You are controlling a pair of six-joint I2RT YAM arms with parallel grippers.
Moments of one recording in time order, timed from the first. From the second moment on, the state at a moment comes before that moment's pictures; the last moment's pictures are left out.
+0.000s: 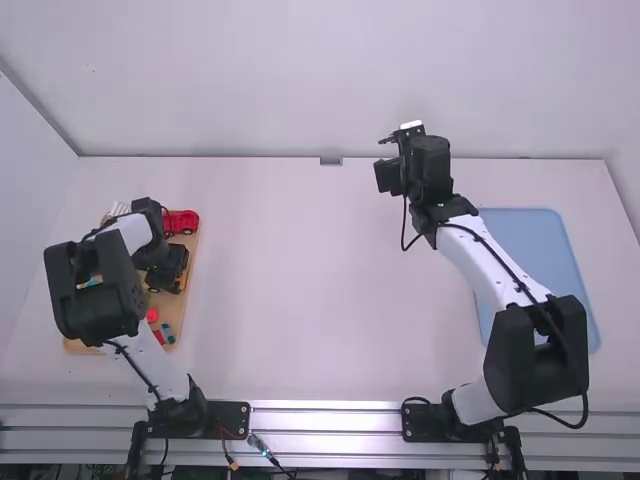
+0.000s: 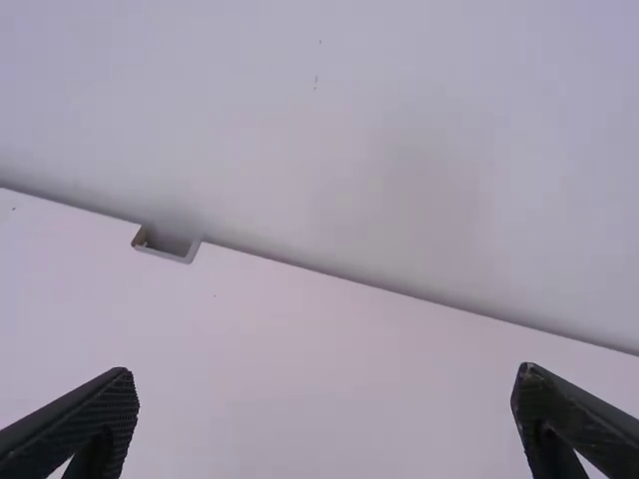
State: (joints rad) left arm 0.38 1.94 1.16 -0.78 -0.02 -1.15; right arm 0.26 1.62 1.20 -0.04 0.14 -0.16
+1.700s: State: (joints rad) left arm -0.72 1.86 1.29 -0.85 -0.06 0.61; right arm 0.21 1.47 1.20 -0.35 0.14 -0.06
